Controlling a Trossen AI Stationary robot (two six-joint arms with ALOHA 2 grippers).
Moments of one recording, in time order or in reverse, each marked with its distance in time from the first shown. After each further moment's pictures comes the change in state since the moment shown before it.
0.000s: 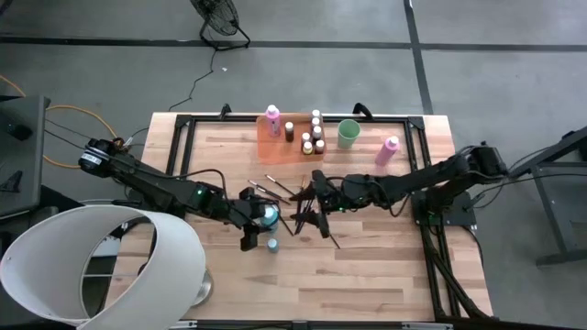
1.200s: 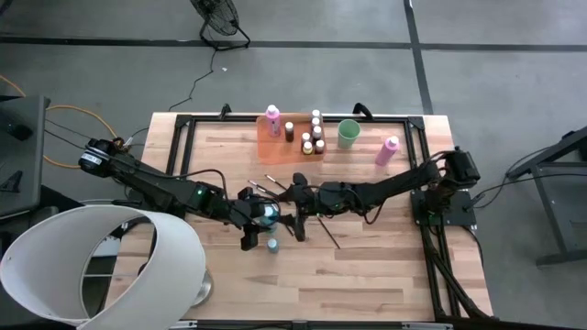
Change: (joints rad) left arm 0.000 0.000 0.000 -0.017 -0.005 -0.039; right arm 0.006 0.237 0.159 0.100 0.074 -0.065
